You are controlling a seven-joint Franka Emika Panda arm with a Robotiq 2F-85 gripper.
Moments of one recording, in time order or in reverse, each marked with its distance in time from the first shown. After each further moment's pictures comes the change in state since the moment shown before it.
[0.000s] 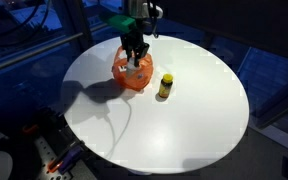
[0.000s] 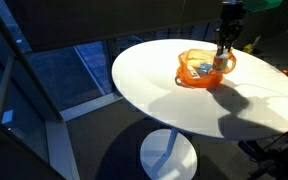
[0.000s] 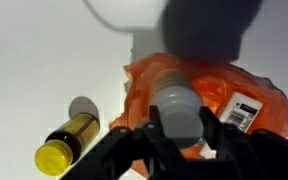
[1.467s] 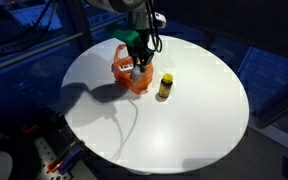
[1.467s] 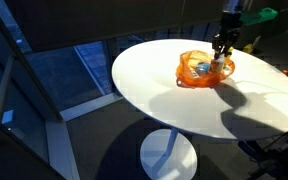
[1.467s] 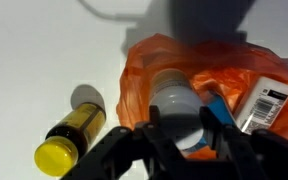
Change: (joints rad) arm -0.016 0.045 -0.016 -0.040 0.000 0.177 -0.004
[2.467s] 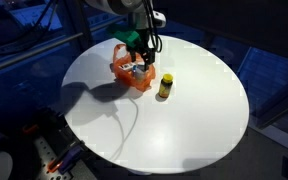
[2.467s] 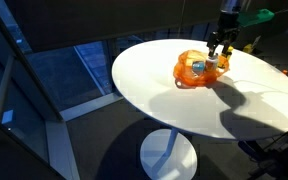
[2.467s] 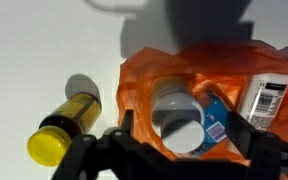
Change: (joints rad) arm -0.001 0.007 0.008 0.001 0.002 0.044 0.000
